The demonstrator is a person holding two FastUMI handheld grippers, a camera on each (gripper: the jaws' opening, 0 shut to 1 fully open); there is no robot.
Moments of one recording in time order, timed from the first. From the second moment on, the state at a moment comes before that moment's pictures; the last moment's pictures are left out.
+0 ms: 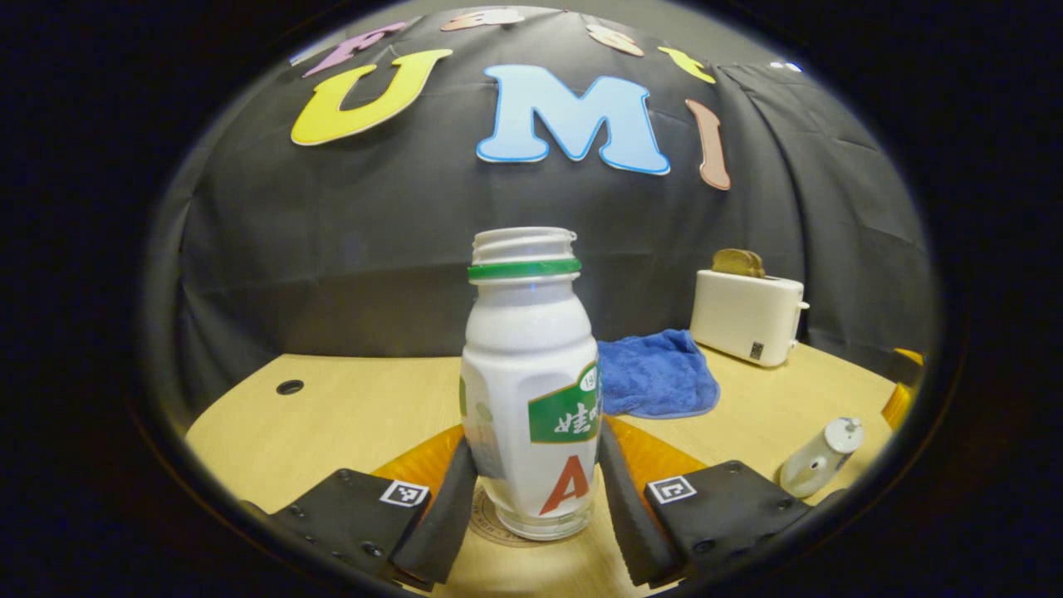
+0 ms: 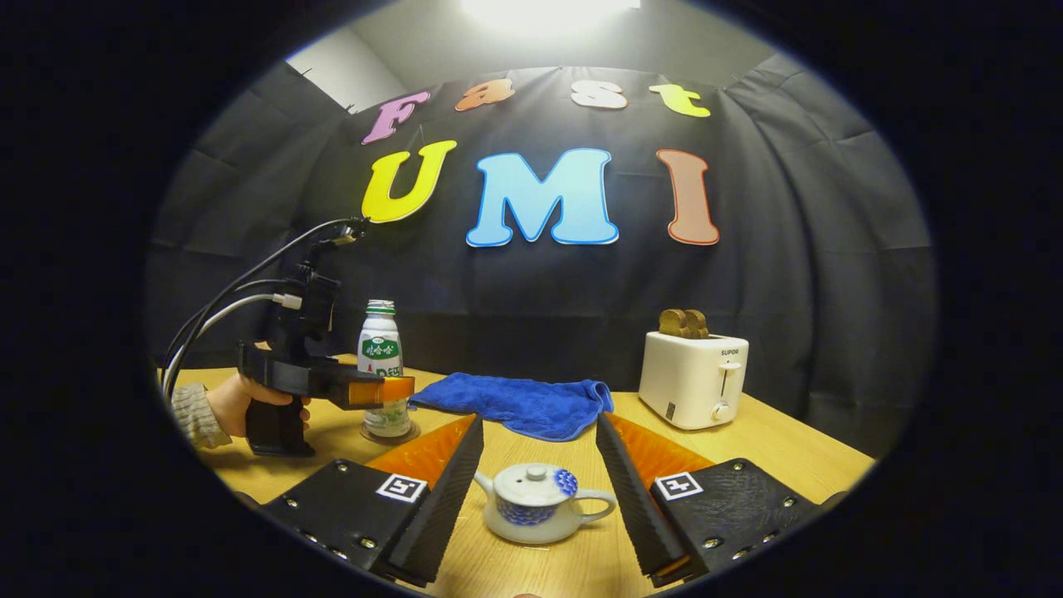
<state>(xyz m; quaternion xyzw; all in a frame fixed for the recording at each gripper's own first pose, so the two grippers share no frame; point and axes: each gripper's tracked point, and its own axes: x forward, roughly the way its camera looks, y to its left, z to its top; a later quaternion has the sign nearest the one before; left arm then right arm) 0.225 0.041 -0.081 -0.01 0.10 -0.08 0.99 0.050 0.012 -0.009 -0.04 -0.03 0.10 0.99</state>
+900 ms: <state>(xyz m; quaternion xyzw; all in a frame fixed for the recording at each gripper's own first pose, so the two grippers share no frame) 0.209 0.047 -0.068 0.00 0.07 -0.07 1.00 0.053 0.010 -0.013 -0.03 -0.03 0.09 0.99</state>
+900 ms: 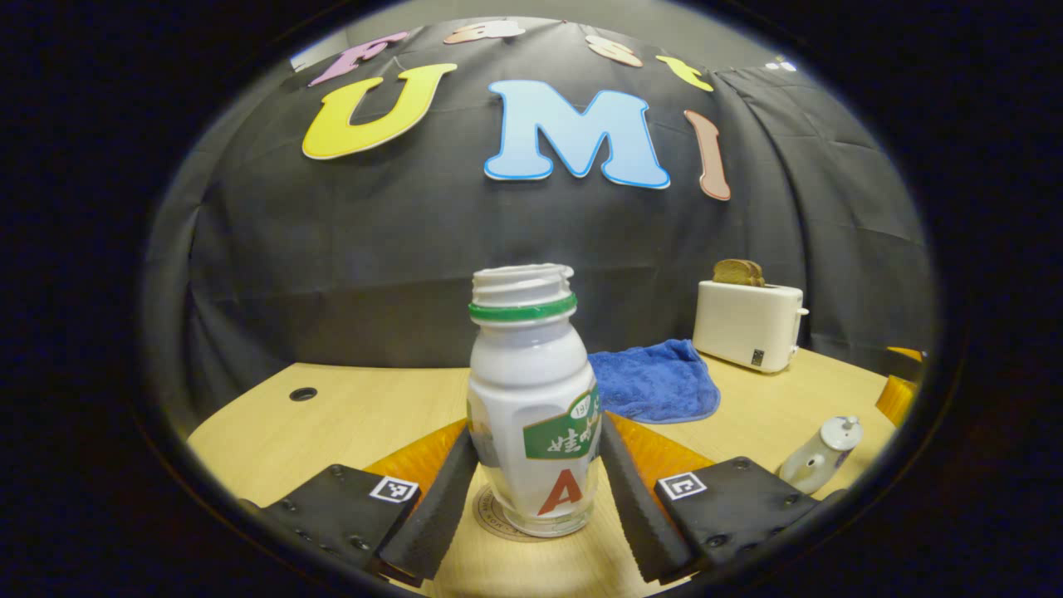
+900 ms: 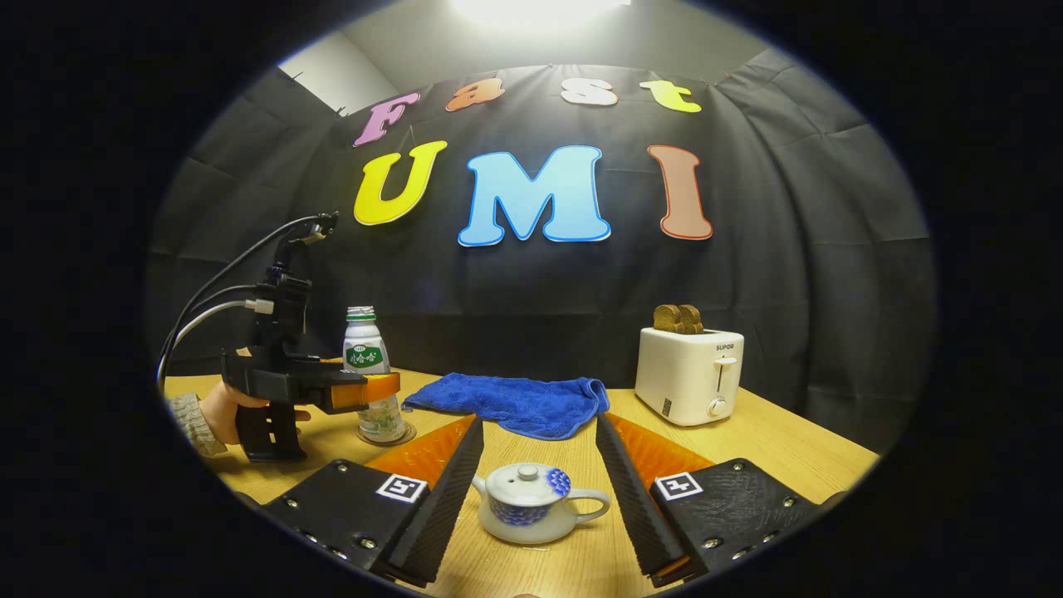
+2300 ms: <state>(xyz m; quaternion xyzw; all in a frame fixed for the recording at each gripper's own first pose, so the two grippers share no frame) 0.191 0.045 0.022 0.04 -0.04 -0.04 1.00 0.054 0.005 -0.014 0.00 -0.01 0.10 1.00</state>
